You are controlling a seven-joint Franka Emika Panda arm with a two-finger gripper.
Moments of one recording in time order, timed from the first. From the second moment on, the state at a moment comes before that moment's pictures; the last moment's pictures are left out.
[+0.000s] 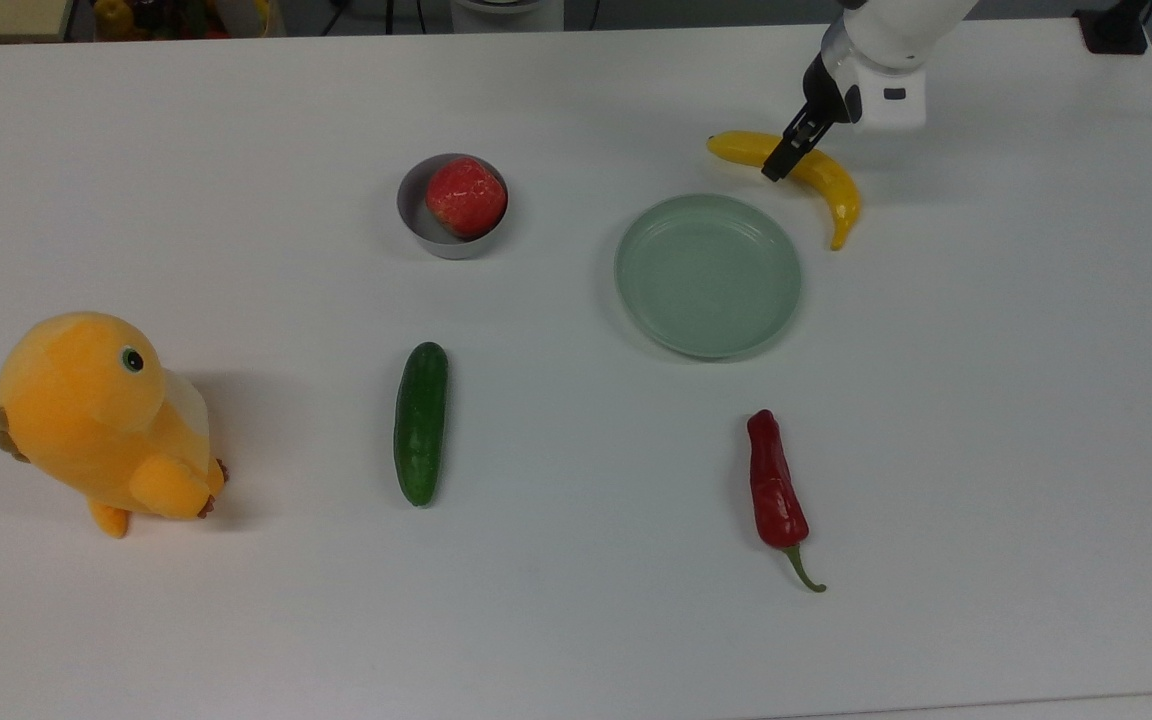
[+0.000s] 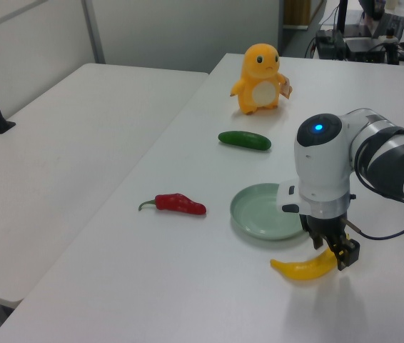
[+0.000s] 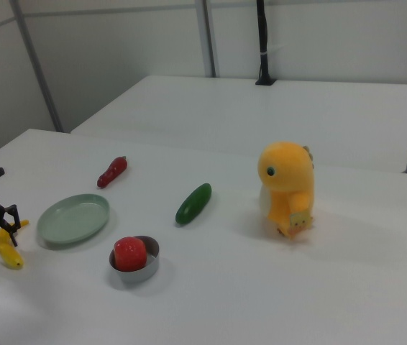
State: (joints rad) arm 0.48 0.33 0.29 -1.93 -0.18 2.04 -0.14
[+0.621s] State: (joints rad) arm 0.48 0.33 0.29 -1.92 -0.19 2.04 -0.14
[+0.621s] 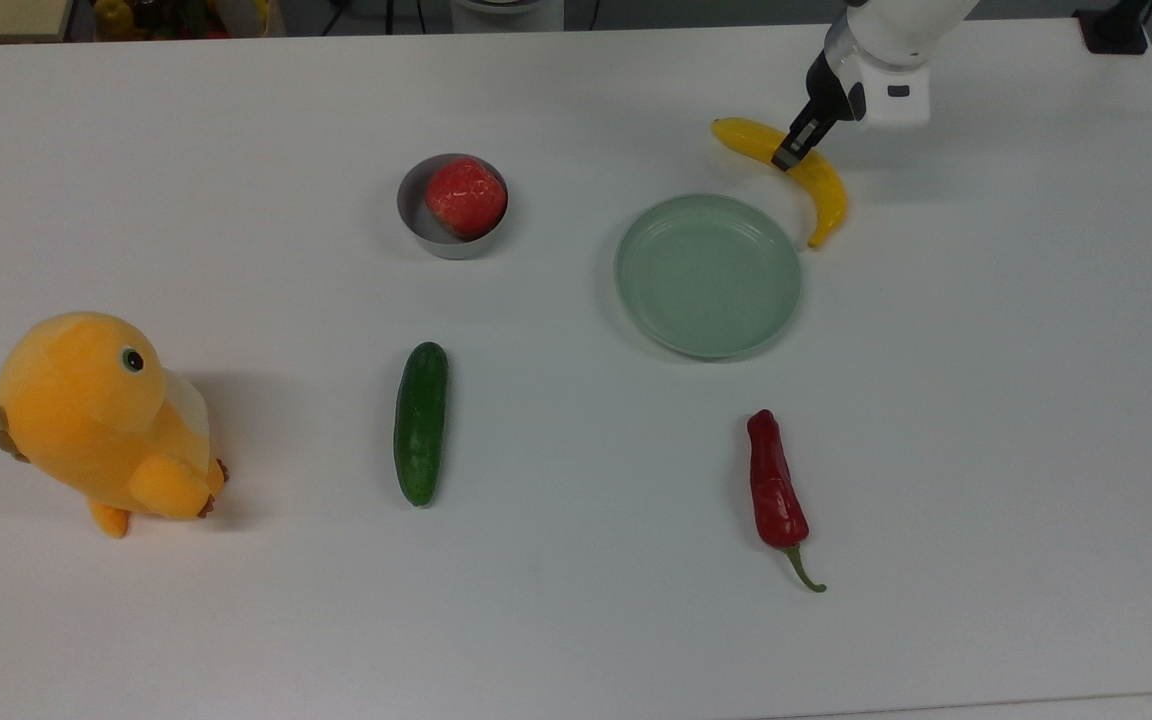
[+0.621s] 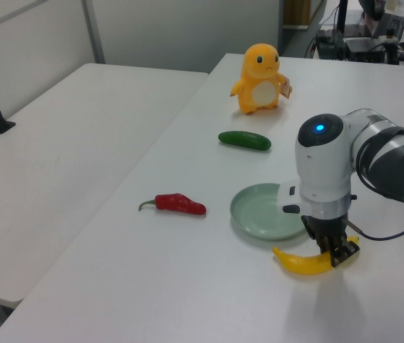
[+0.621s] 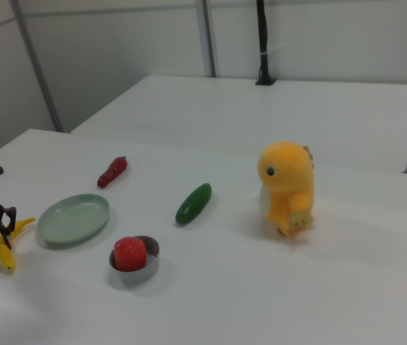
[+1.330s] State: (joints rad) arm 0.39 0.28 0.27 -1.81 -0.19 2.04 -0.14
